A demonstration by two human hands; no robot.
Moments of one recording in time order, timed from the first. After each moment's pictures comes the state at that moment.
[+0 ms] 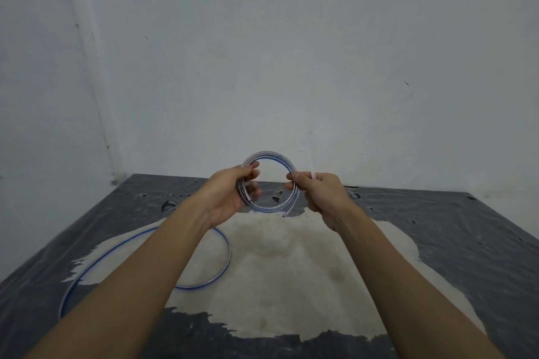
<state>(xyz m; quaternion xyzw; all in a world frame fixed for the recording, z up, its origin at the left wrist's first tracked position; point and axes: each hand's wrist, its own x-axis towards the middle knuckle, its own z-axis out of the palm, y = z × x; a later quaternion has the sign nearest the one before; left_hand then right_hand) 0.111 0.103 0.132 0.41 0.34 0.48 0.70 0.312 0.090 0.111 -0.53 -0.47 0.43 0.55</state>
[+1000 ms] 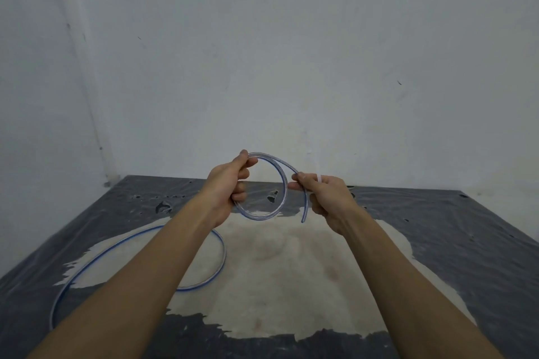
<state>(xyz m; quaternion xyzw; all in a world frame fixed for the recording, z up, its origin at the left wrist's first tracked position) 0.122 0.099 0.137 0.48 0.39 0.52 0.59 0.331 0.080 0.108 -0.53 -0.45 0.45 0.56</state>
